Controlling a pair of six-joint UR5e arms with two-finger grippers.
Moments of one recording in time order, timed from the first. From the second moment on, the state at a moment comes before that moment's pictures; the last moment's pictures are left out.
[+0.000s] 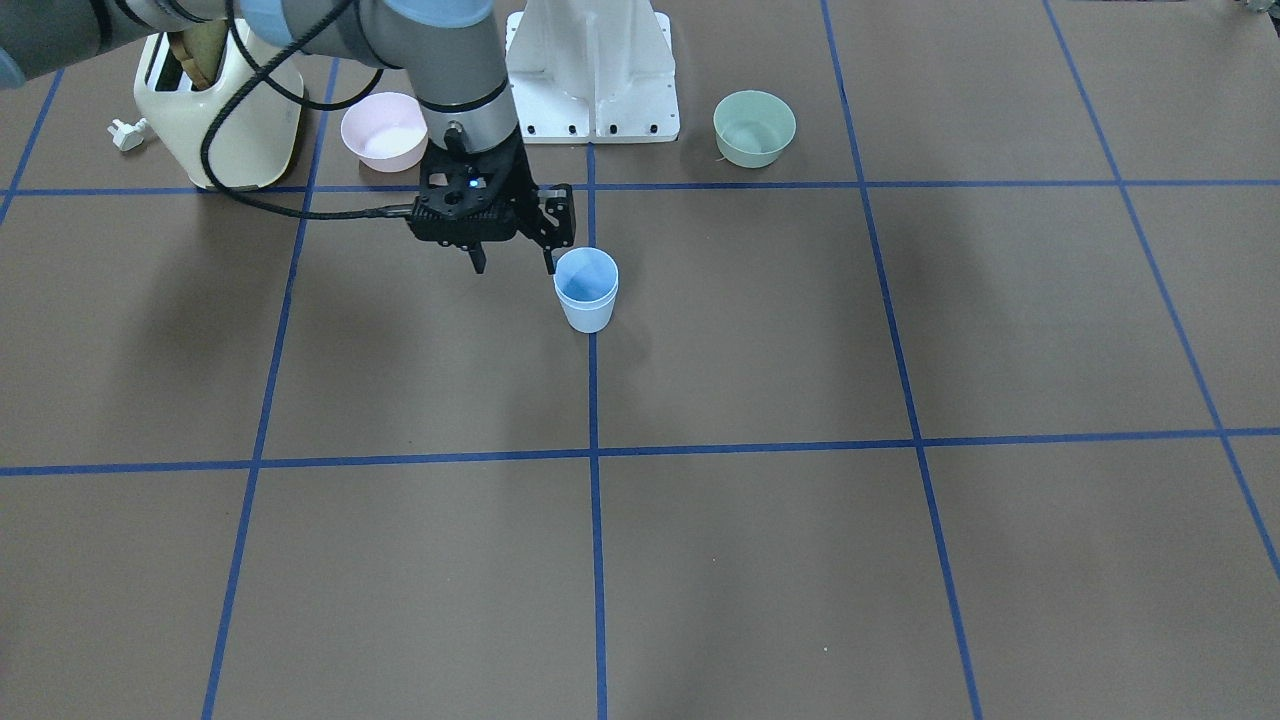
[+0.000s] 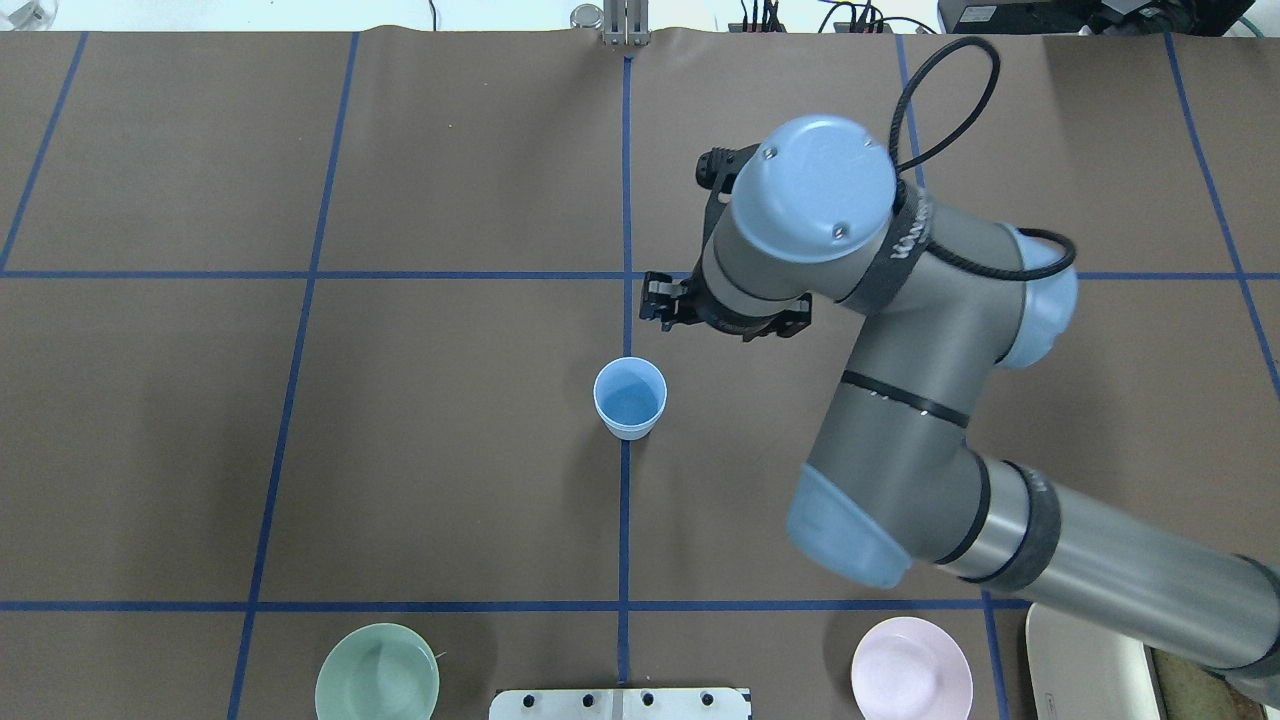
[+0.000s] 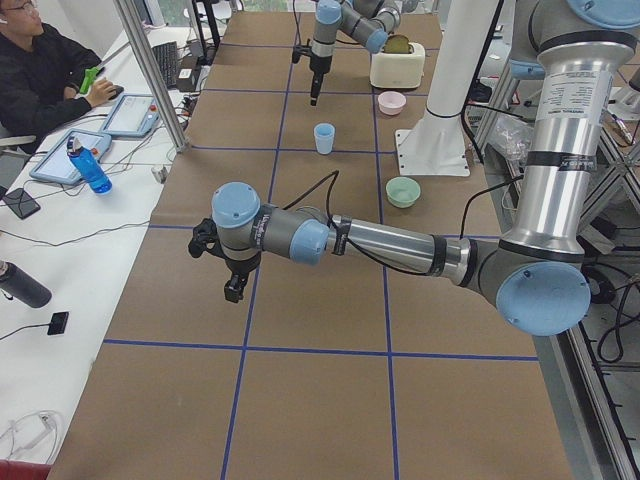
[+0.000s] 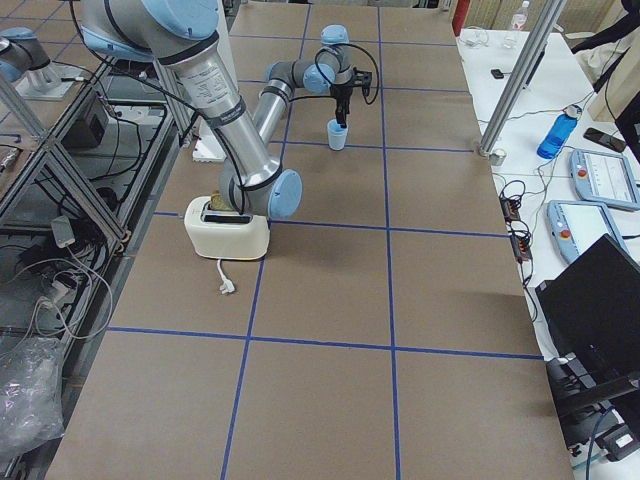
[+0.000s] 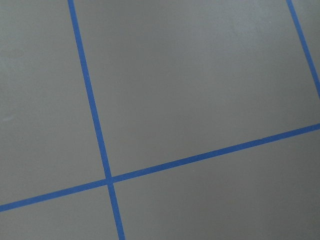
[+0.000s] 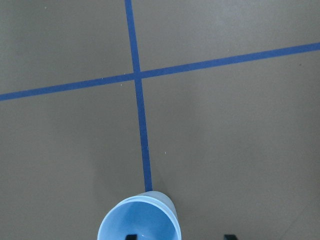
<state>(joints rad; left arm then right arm) -1.50 -1.68 -1.64 -1.69 -2.42 -0.01 0.63 -0.92 1.88 -1.70 1.88 1.23</state>
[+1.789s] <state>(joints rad) -1.63 -1.70 -1.44 -1.71 -2.45 0.26 1.50 -1.30 1.33 -1.38 2.31 0.04</state>
